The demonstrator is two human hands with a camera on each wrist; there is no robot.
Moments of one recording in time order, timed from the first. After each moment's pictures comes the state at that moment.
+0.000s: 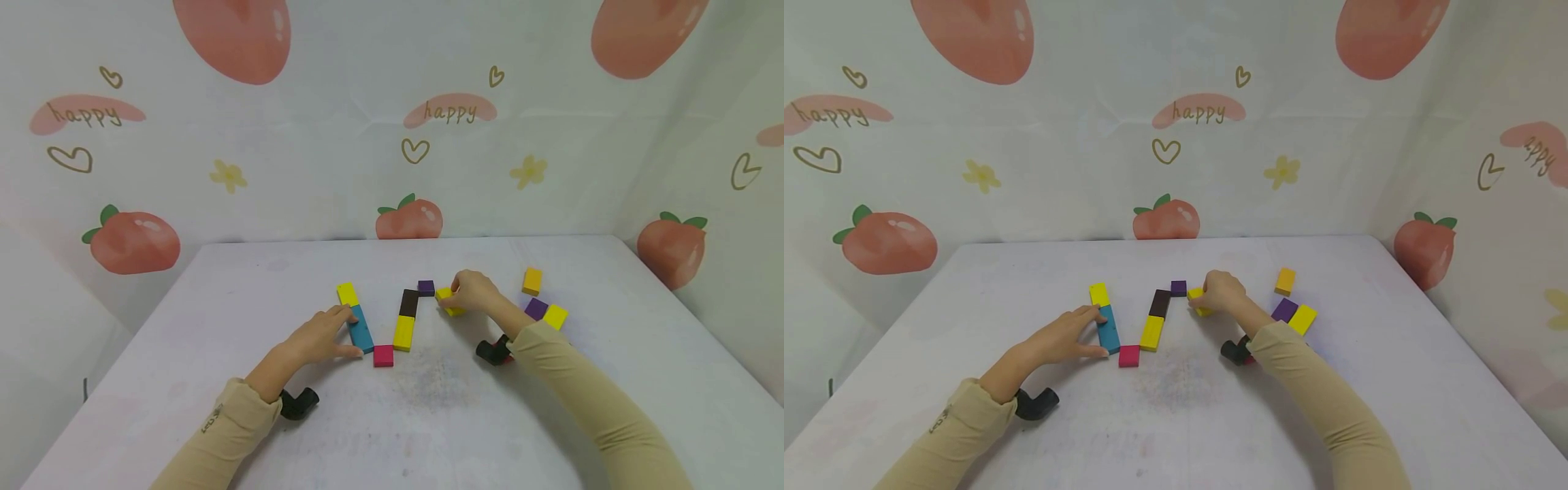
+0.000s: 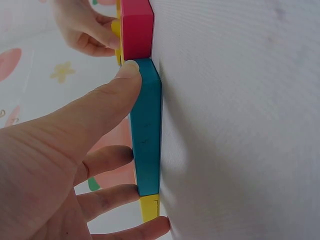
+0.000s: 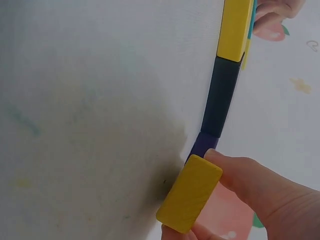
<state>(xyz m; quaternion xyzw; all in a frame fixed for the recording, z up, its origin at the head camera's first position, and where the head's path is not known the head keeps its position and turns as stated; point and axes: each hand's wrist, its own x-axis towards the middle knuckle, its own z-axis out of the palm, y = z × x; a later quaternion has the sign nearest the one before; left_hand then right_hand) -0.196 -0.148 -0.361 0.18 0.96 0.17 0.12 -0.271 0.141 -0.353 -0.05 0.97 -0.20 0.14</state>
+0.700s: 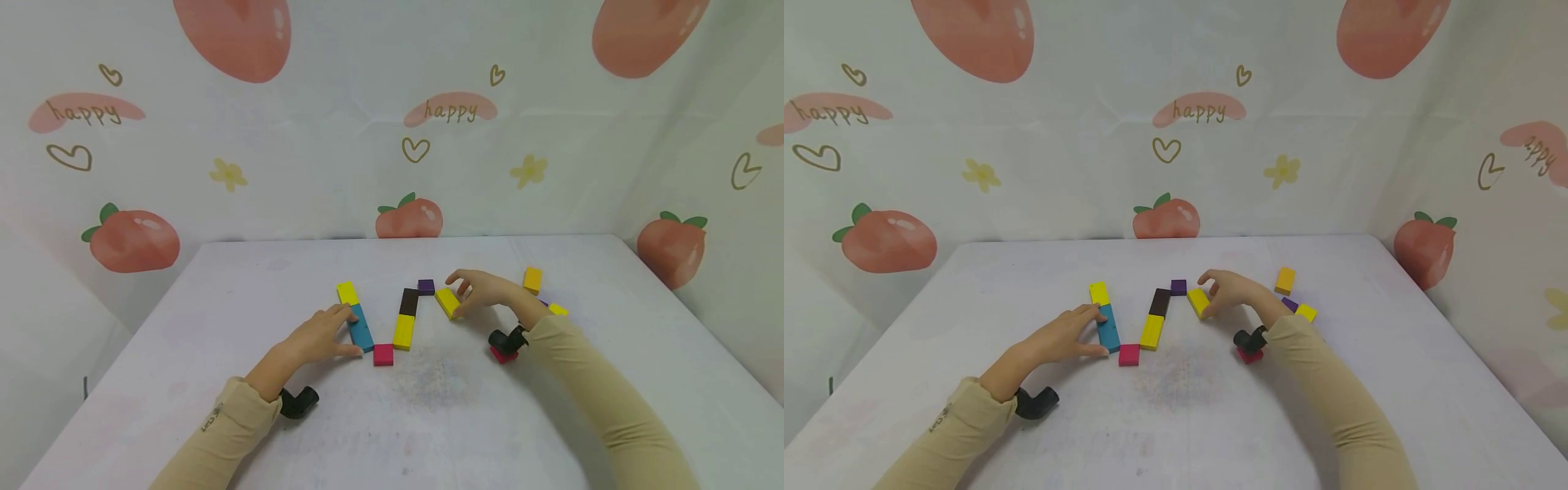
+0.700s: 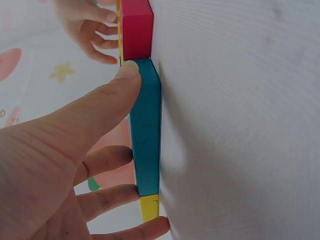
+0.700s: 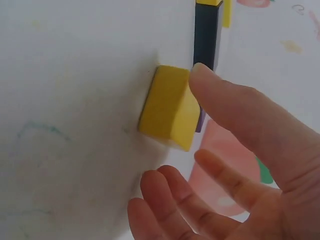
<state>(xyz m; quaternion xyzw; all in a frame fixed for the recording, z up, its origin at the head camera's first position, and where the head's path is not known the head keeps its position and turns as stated) -0.197 -0.149 -0.361 0.19 0.96 0.16 0.11 -0.279 0.172 -0.345 -0.18 0.92 -0.25 0.24</state>
